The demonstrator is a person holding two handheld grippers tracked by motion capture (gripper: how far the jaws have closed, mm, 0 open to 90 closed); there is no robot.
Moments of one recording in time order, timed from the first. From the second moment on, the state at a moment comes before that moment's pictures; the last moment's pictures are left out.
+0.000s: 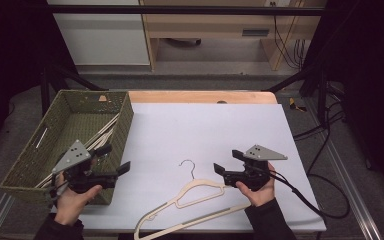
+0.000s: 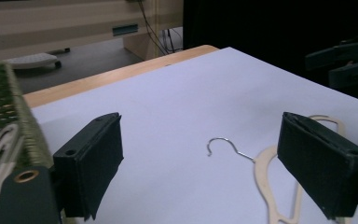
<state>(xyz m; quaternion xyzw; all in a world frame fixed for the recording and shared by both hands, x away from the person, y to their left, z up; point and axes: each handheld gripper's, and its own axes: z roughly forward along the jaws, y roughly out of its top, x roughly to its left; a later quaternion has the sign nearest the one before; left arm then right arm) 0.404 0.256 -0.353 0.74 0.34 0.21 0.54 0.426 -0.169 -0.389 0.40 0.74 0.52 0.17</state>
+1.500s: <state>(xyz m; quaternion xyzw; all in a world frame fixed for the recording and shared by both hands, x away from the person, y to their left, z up) 0.403 0.215 -0.427 0.80 0.32 0.14 0.50 0.466 -0.082 -0.445 0.46 0.78 0.40 0.12</state>
